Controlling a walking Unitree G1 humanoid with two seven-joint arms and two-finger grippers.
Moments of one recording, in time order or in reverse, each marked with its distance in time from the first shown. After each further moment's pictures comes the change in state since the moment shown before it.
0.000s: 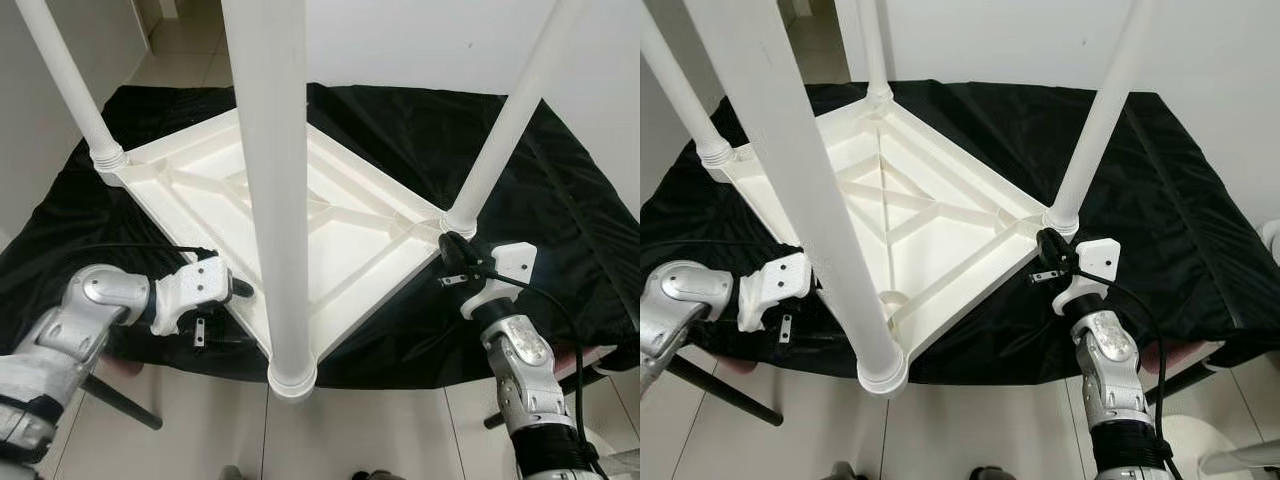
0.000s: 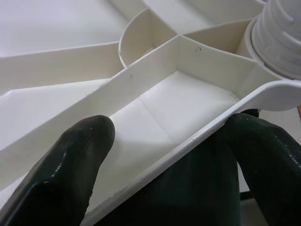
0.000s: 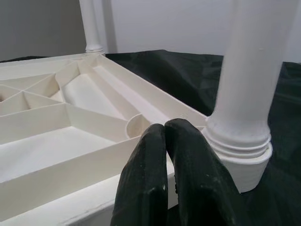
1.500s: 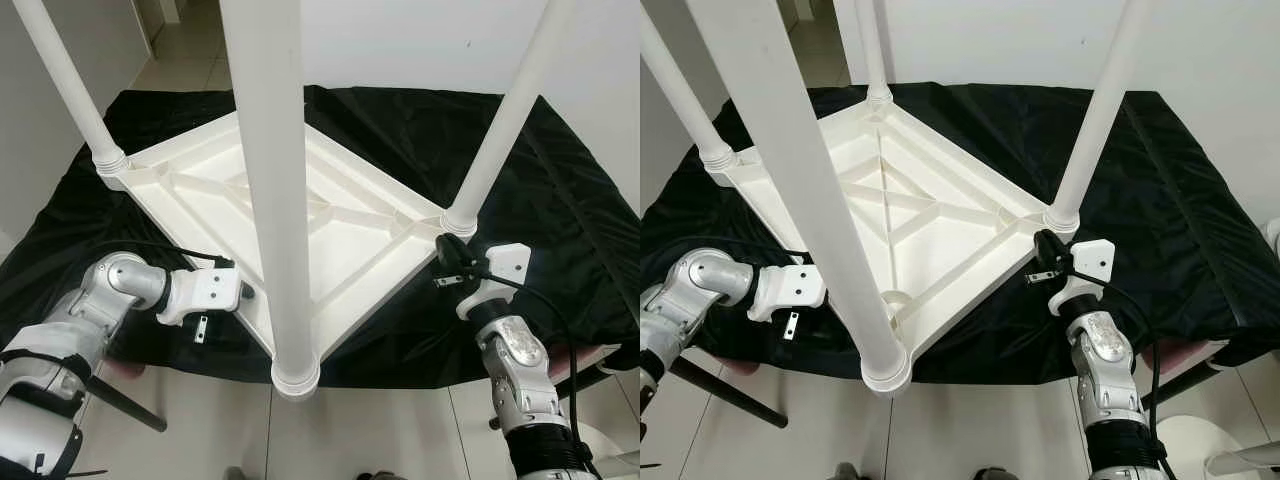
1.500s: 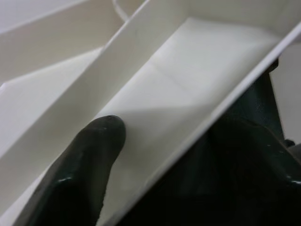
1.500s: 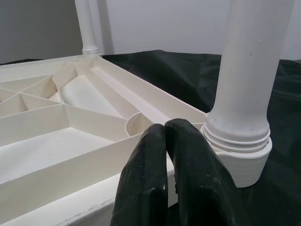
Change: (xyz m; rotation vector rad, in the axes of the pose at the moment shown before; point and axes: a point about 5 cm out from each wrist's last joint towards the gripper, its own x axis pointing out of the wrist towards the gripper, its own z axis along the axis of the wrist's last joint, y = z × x) left arm 0.013 0.019 -0.016 0.174 0.137 -0.073; right arm 0.001 0.001 -0.002 -0.003 0.005 -0.024
